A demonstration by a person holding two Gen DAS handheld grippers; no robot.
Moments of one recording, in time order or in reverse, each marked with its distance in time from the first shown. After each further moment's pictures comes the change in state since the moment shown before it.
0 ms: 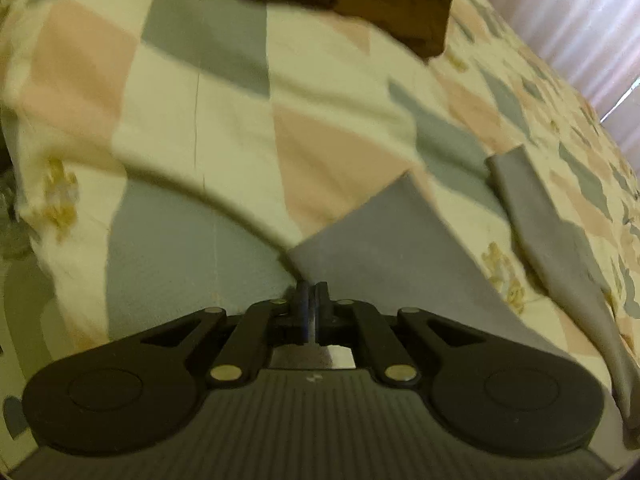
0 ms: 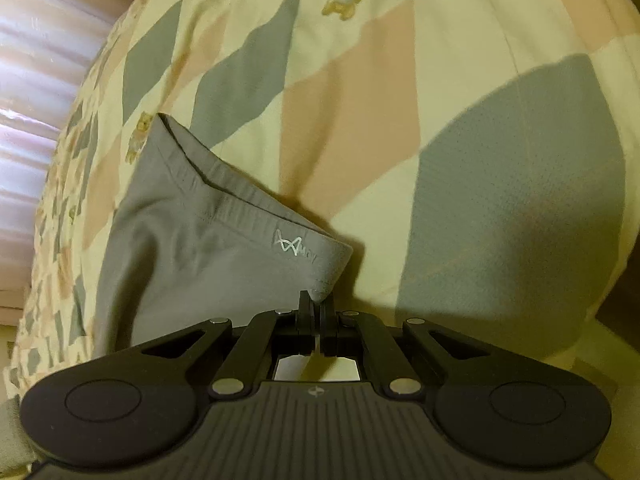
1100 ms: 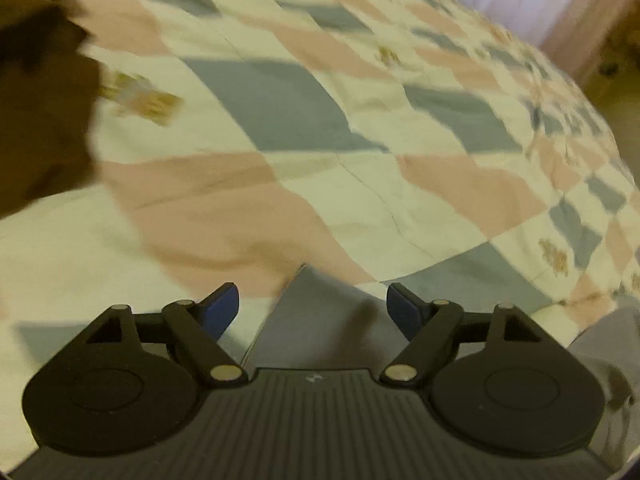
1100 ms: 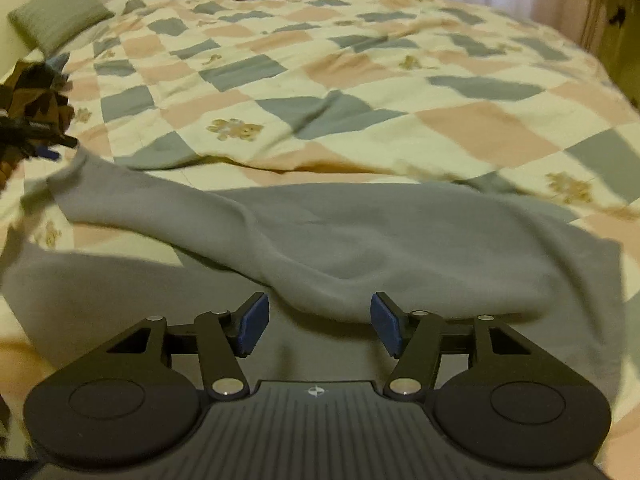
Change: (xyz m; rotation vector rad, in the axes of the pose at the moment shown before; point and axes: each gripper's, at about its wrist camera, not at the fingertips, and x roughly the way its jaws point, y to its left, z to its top) left arm 0.153 -0.230 0.116 0.575 0.219 -0.297; right arm 0.072 0.306 -0.179 -1.227 0.064 0.112
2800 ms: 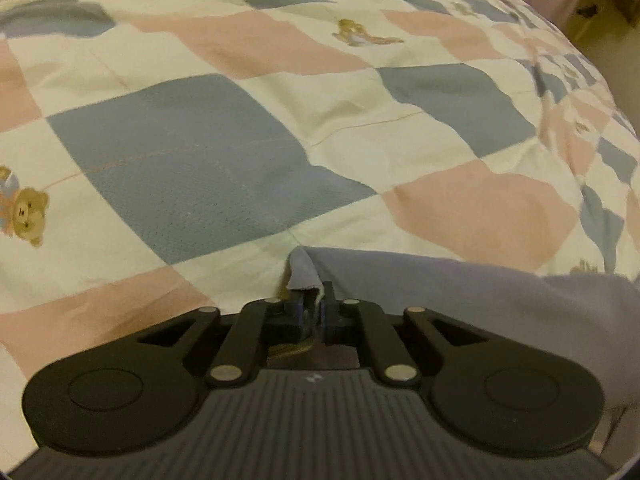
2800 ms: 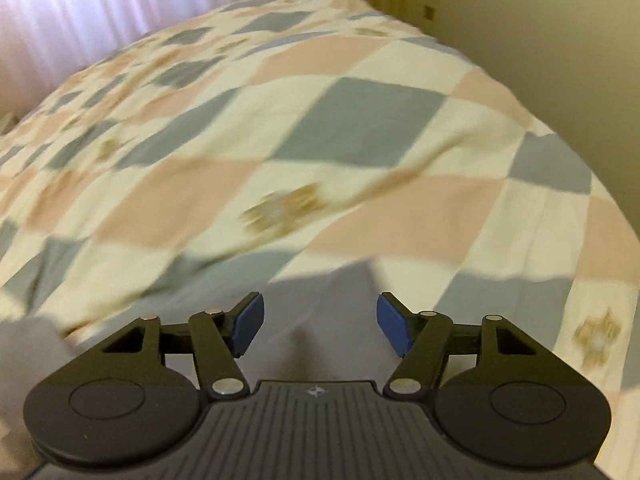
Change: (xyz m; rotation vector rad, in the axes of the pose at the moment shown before) left arm 0.090 -0.018 0.078 0.127 0.078 -0.012; right arm -0.003 -0.280 0.032 0.541 -0.060 -0.345
